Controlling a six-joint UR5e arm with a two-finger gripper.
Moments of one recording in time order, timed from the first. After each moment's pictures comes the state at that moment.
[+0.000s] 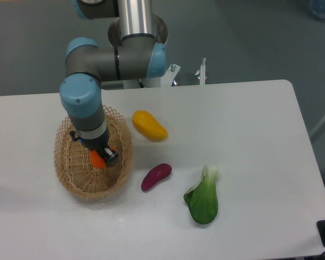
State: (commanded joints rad) arm 2.04 -1.87 -1.76 -1.07 1.55 0.85
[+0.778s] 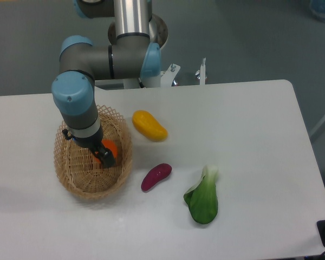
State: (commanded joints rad) arm 2.09 -1.84 -1.73 -1.07 1.56 0.86
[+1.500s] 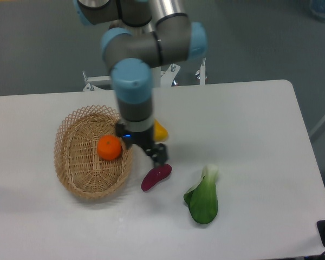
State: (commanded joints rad) arm 2.41 -1.82 -1.71 -1.06 1.55 1.07
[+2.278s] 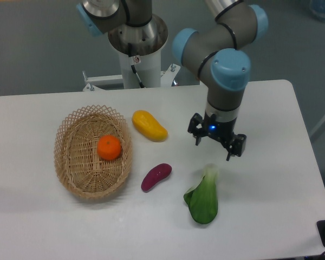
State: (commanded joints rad) arm 2.62 -1.88 -1.71 -0.98 1.48 1.25
